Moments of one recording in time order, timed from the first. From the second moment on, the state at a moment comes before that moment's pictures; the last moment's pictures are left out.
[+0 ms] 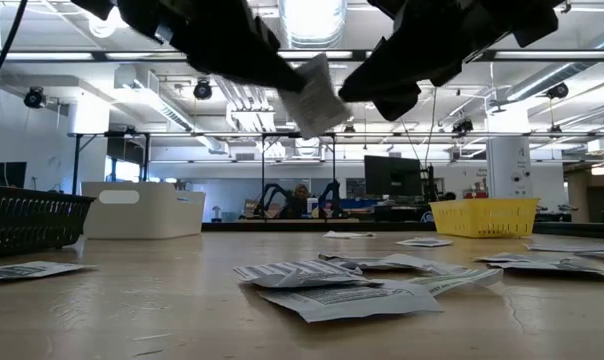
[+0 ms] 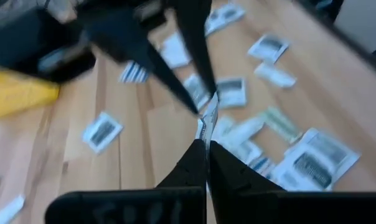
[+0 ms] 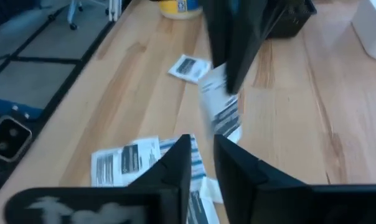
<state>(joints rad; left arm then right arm) -0.32 1.55 0.94 0.07 -0.20 0.10 0.28 1.57 0.83 0.19 0.00 0.17</state>
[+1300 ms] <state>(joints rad) -0.19 1.24 0.94 -0.99 -0.89 -0.63 0.36 1.52 0.83 -0.12 0.00 0.23</state>
